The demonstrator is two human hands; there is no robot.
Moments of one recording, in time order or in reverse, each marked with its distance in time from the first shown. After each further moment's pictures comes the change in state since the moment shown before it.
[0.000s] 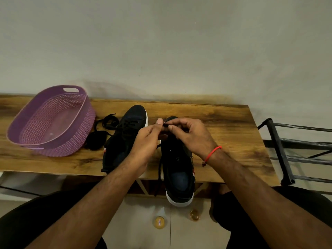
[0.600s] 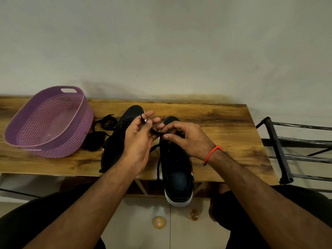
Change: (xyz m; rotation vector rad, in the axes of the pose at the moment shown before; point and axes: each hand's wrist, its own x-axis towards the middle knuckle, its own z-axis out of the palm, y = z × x) left_hand 0.006 0.001 -0.003 -0.516 0.148 0.017; right_hand -0.001 0.005 -0.005 -0.165 -0.156 -0.089
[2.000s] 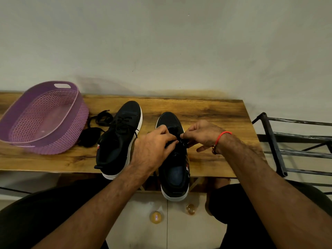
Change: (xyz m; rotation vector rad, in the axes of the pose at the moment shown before) left_hand -0.007 -0.038 -0.003 1.533 -0.275 0.745; right_hand -0.005 0.002 -0.040 0.130 -0.214 0.721
